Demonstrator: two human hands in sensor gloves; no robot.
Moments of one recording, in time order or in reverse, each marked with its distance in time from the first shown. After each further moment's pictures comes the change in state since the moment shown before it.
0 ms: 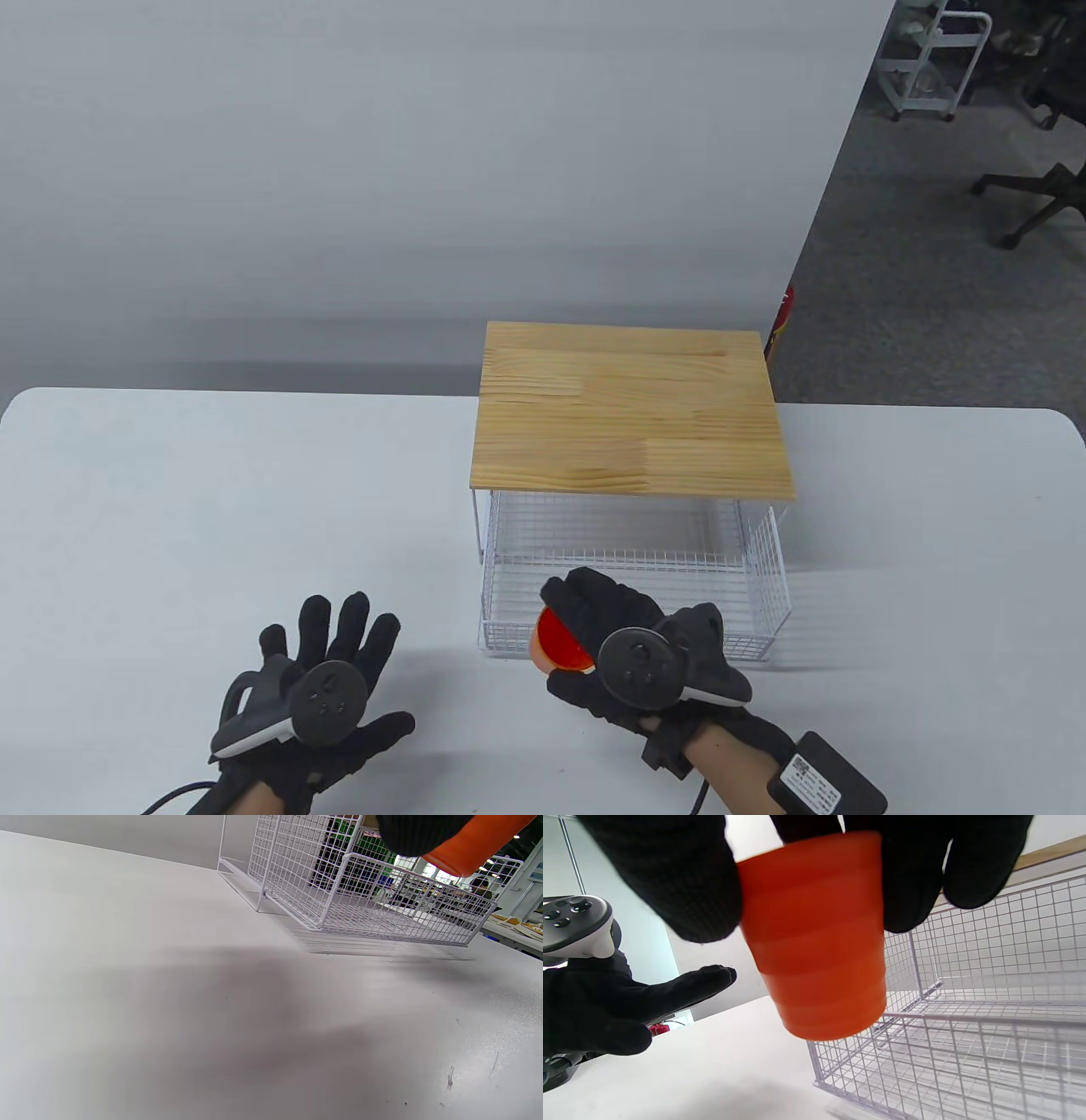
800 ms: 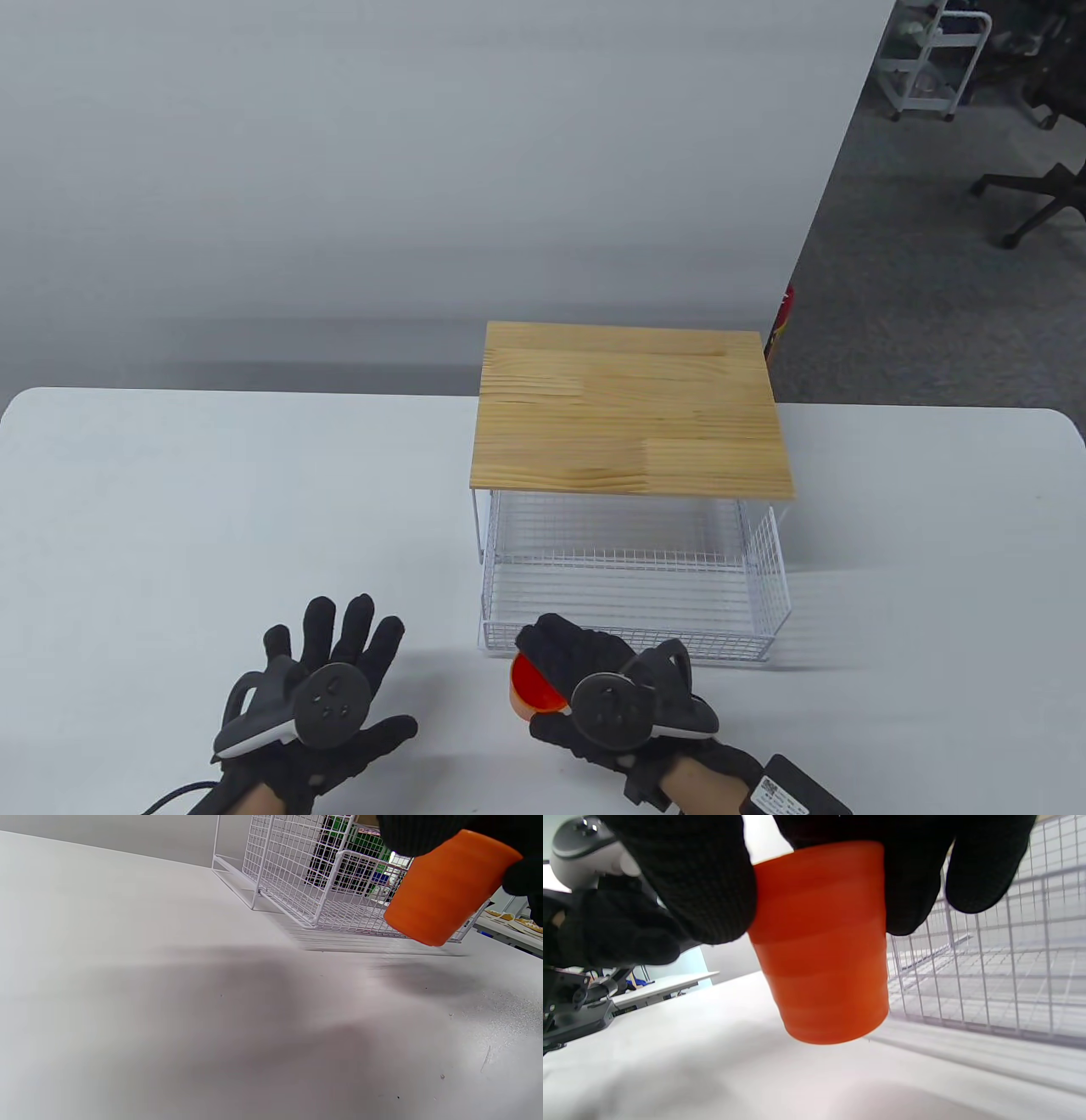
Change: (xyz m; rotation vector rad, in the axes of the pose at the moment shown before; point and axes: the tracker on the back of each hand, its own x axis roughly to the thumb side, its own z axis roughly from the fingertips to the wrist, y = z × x) left_hand 0.002 -0.002 -0.001 -0.004 -0.016 -0.007; right_hand 0.013 0.057 0.006 0.112 -0.067 0.002
